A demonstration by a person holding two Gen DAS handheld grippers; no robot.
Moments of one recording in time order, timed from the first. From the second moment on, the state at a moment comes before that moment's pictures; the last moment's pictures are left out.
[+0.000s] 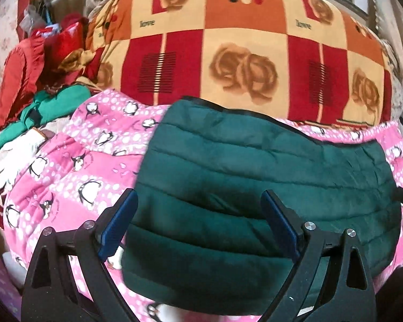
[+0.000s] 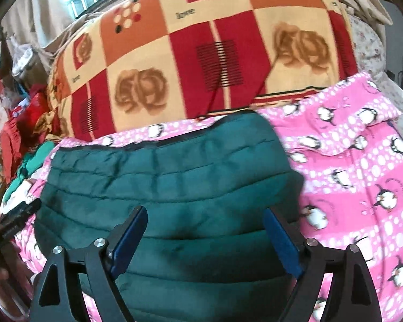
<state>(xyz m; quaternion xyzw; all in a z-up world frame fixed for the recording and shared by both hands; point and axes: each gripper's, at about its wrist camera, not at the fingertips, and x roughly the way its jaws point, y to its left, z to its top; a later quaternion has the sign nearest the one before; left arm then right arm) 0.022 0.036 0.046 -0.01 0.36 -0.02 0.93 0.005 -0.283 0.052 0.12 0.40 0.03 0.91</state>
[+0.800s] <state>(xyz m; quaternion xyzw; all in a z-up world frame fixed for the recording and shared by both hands) -0.002 -0.012 0.035 0.02 0.34 -0.01 0.94 -0.005 -0.219 0.033 0.10 0.40 0.03 0.91</state>
